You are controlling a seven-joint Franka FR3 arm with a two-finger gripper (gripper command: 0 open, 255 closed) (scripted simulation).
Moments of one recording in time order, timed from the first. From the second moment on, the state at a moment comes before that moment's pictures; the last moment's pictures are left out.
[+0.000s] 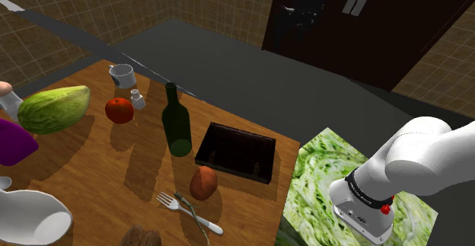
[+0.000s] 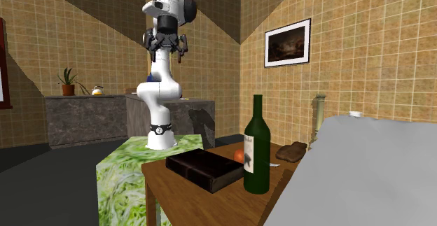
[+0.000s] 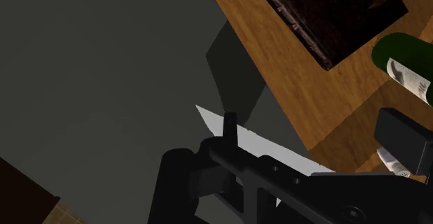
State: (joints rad) arm 0.08 -0.52 0.14 -2.16 0.02 1.77 0.26
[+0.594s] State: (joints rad) arm 0.11 -0.24 0.27 -1.98 0.04 1.80 0.44
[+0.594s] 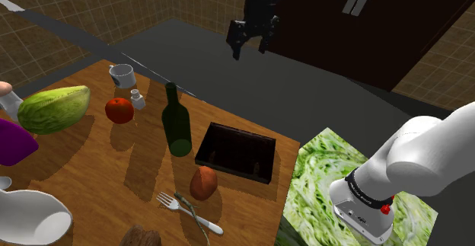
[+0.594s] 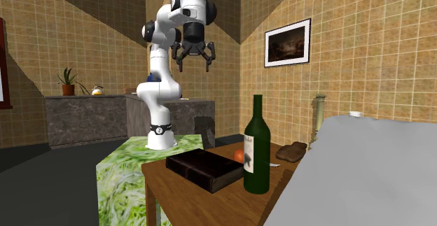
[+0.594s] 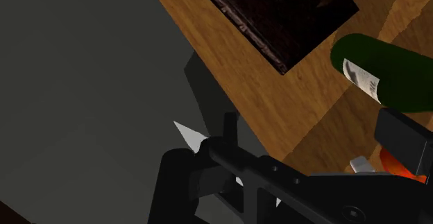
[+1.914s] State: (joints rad) arm 0.32 0.51 0.39 -1.22 -0.09 1.65 0.79
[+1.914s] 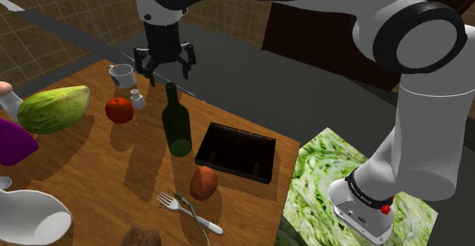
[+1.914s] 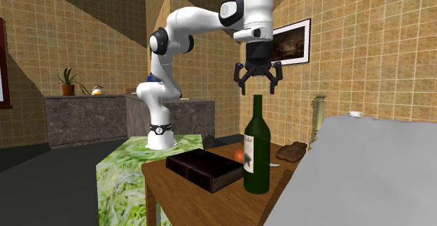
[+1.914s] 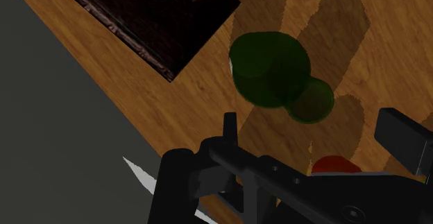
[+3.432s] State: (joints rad) arm 0.31 0.51 0.39 -1.32 -0.09 1.74 0.80
